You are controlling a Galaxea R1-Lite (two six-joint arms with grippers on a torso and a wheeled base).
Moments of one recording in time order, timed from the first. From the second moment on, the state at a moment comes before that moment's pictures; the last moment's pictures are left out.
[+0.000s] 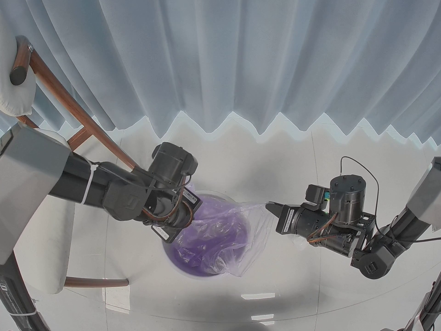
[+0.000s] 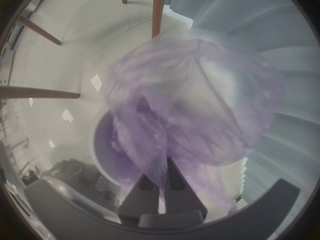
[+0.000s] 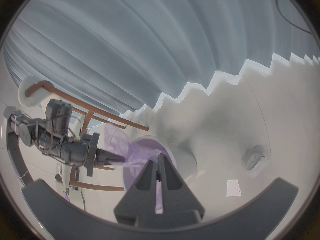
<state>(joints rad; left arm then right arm) -0.56 2.04 -1.24 0.09 0.10 -1.35 0.62 1.97 -0.62 -1.05 0.03 0.48</state>
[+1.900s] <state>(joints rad) -0.27 1.89 -0.87 -0.20 -0.21 -0.56 0.33 2.29 -1.19 -0.71 0.18 0.47</state>
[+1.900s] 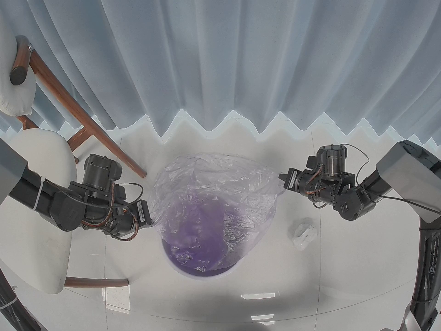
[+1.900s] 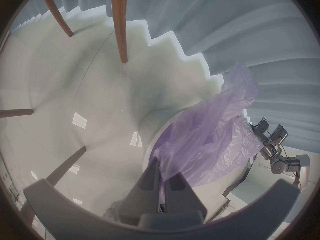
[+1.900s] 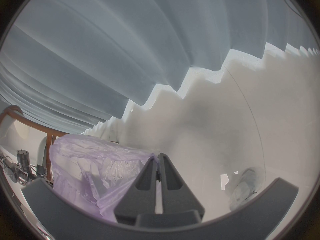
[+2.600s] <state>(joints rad) -0.32 1.83 -0.76 -0.29 -0.09 -0.55 0.34 2.04 -0.84 -0.71 0.26 0.60</state>
